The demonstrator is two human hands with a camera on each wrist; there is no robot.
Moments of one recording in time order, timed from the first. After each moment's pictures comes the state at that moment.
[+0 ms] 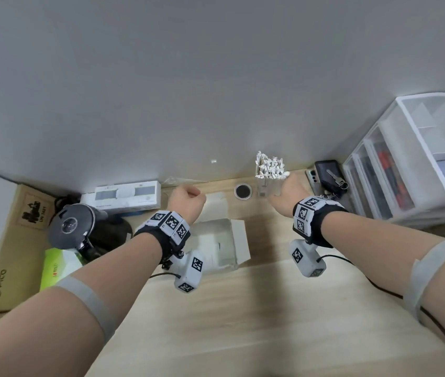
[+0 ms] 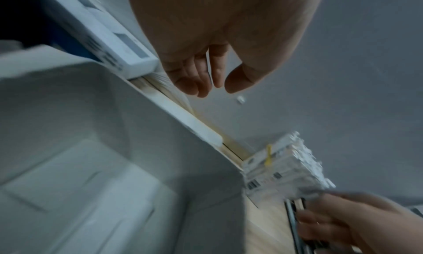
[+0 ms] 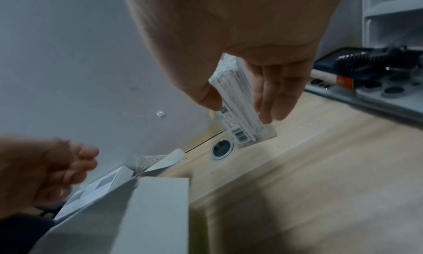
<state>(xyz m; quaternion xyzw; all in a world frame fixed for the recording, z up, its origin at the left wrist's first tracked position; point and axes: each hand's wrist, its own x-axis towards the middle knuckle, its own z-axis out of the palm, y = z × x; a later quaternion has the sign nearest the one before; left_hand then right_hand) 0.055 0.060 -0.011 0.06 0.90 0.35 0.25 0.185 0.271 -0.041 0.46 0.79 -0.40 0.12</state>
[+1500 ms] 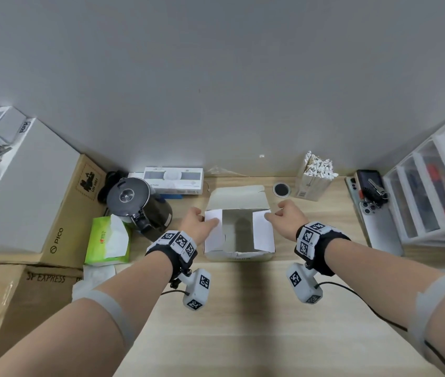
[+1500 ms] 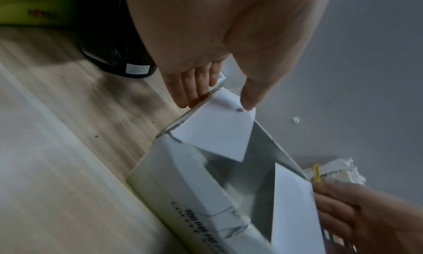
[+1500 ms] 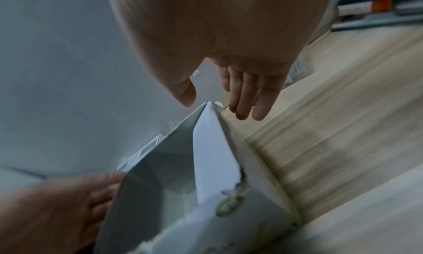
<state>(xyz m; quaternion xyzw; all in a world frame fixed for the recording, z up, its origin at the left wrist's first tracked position) 0.067 -0.069 -0.032 -0.02 0.87 0.37 0.33 0.179 0.140 -0.029 0.38 0.79 -0.47 0.14</state>
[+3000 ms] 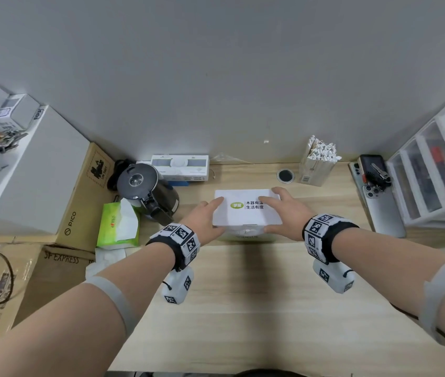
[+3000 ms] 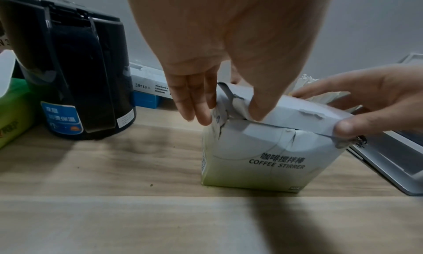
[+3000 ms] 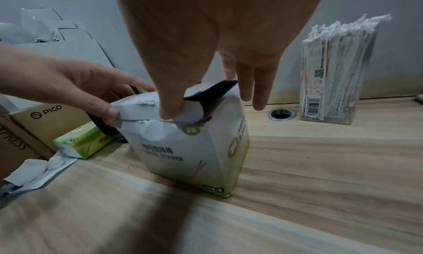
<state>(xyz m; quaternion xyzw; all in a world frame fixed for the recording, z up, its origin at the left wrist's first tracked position) 0.084 -0.101 -0.030 0.31 0.90 0.11 0.29 0.207 0.132 -0.039 0.10 0.95 -0.22 0.18</state>
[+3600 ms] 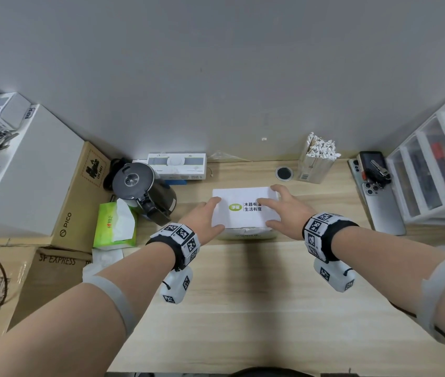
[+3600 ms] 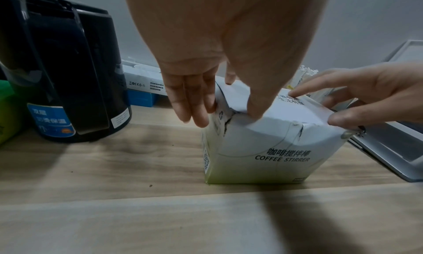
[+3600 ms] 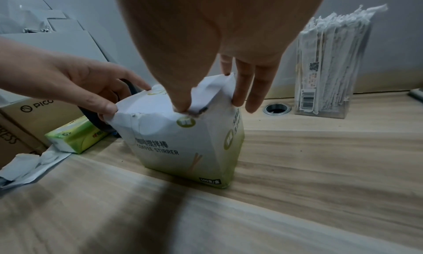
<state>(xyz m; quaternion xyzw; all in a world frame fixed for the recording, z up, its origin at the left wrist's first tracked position) 0.082 -0.096 -0.038 0.31 0.90 0.10 0.30 0.208 0.137 -0.047 0.09 0.96 -0.21 0.18</state>
